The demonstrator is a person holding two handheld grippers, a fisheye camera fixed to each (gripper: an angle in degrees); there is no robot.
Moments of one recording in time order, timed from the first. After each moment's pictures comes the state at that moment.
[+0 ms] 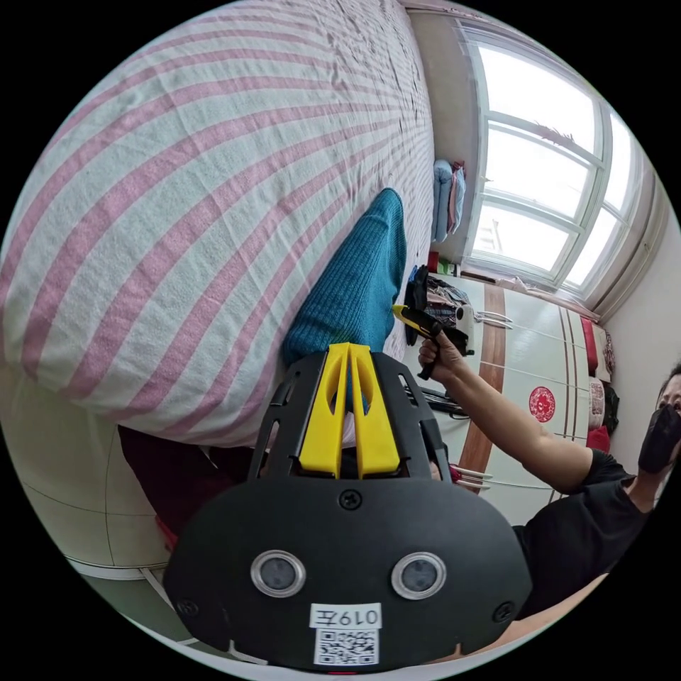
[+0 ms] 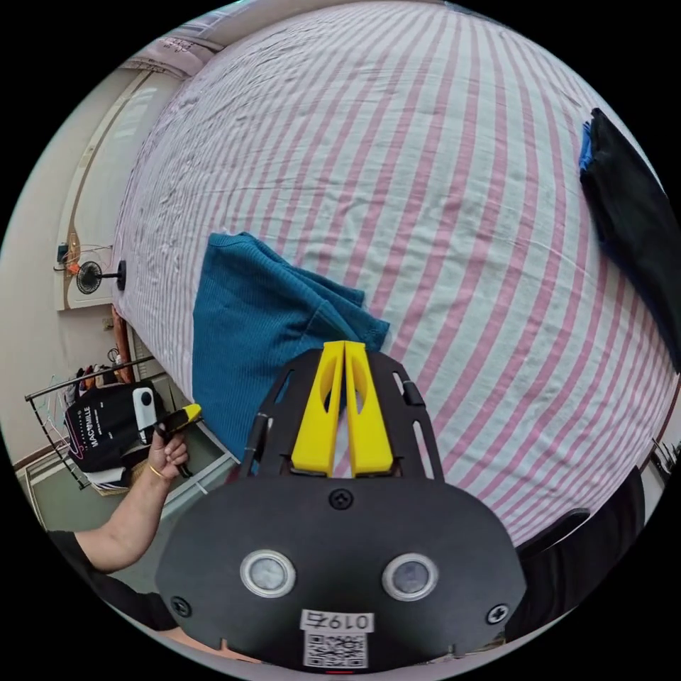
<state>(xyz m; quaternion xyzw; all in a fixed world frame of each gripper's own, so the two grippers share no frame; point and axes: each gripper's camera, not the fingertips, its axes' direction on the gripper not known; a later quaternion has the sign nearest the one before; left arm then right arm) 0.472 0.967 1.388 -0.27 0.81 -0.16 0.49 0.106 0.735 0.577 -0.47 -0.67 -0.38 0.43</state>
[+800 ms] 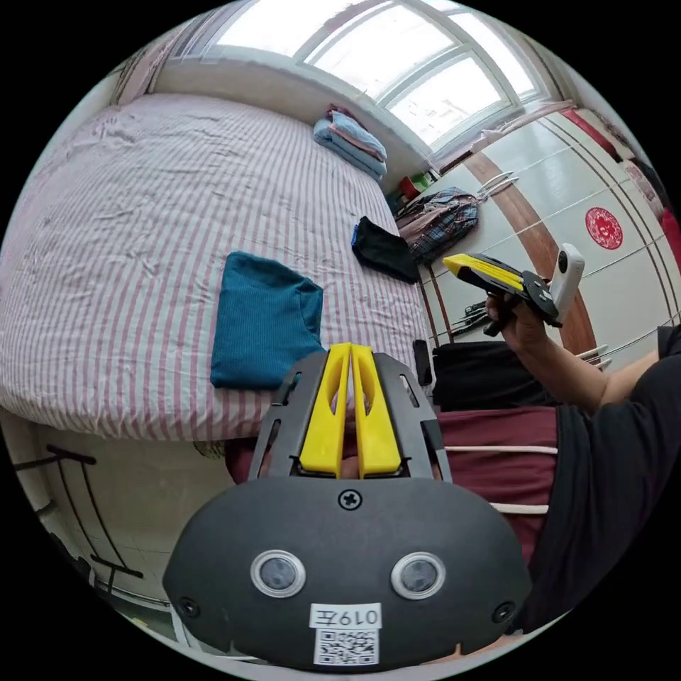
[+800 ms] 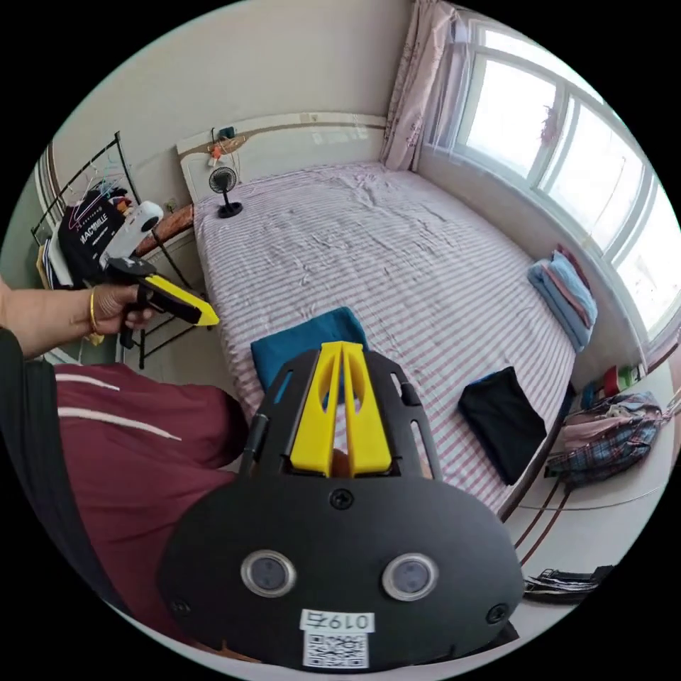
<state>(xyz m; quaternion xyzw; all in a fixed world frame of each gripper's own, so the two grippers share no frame) 0.276 1.010 1.077 -0.05 0.72 0.08 0.68 0.446 0.716 0.490 0.00 -0.79 -0.38 0.47</state>
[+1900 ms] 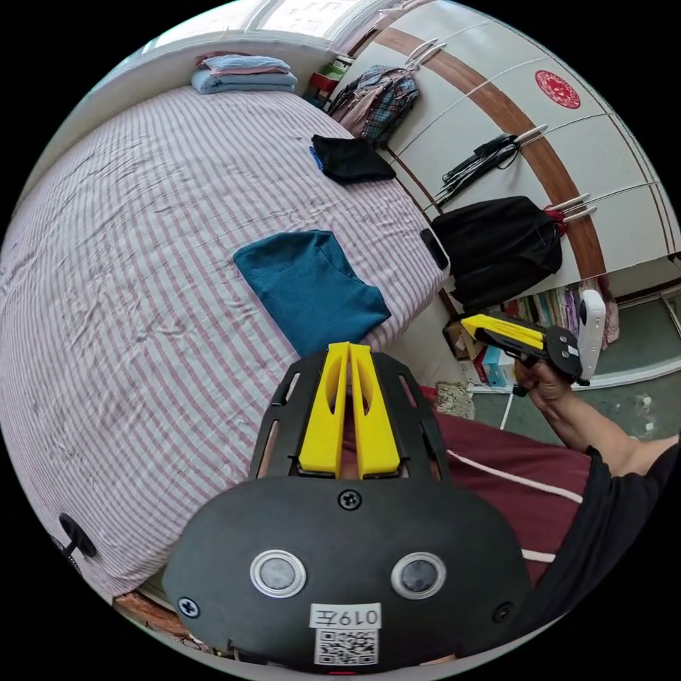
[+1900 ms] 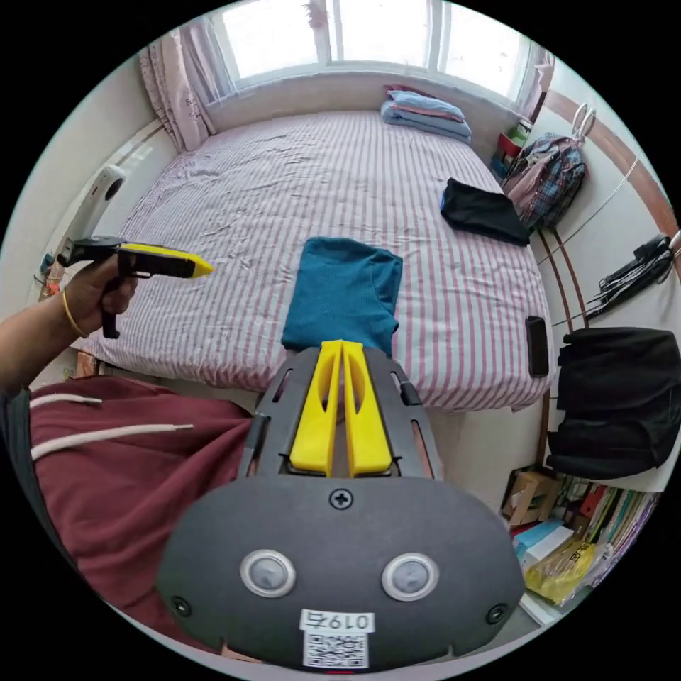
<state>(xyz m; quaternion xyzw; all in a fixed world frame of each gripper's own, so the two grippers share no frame) 0.218 0.910 1.013 -0.02 0.68 0.40 0.62 0.473 0.895 0.327 -0.36 -0.61 -0.24 0.67</state>
